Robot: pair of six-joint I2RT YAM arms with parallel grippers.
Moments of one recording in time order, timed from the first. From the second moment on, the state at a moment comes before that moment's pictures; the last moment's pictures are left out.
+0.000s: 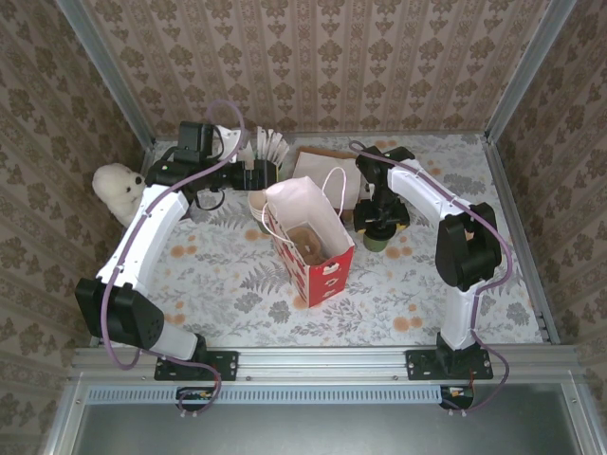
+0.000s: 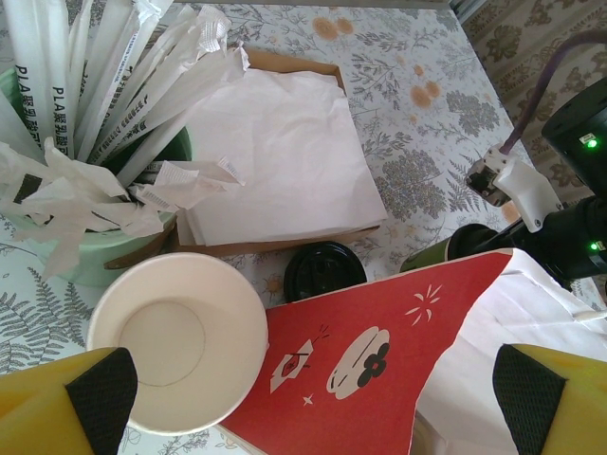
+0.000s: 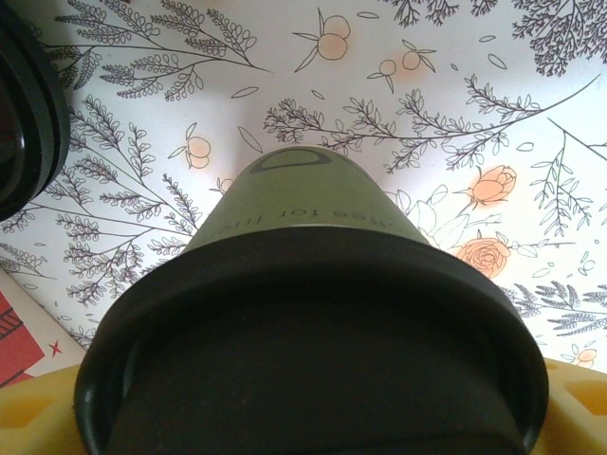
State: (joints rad) left arm -0.30 1.46 1.49 -0.78 0.50 -0.19; right arm 0.36 1.95 1.66 -1.30 0.03 0.34
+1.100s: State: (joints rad) left arm -0.29 1.31 1.40 -0.85 0.37 -0.27; right arm 0.45 1.63 2.00 -1.67 0.08 0.26
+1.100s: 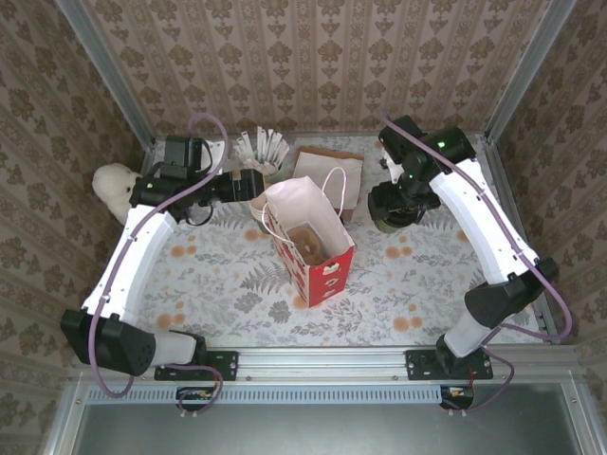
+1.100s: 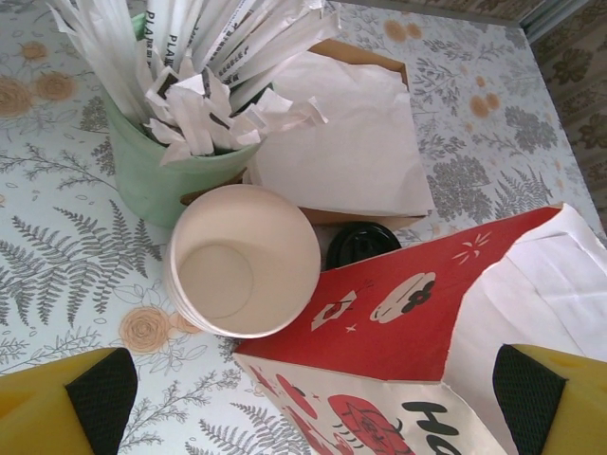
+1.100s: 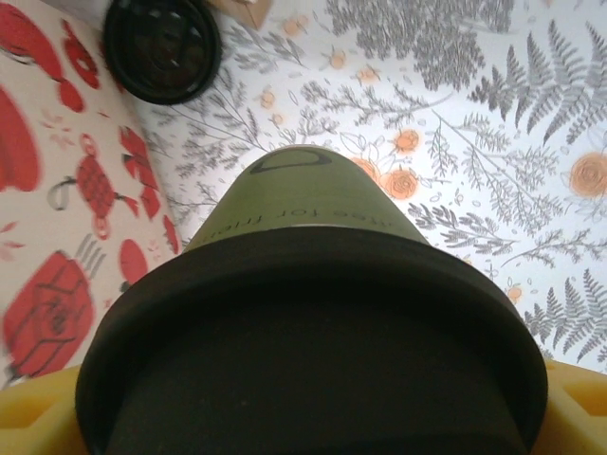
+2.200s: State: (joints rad) left arm -0.33 1.31 1.40 -0.84 0.41 -0.30; right arm 0.90 1.58 2.32 -1.69 0.10 0.52
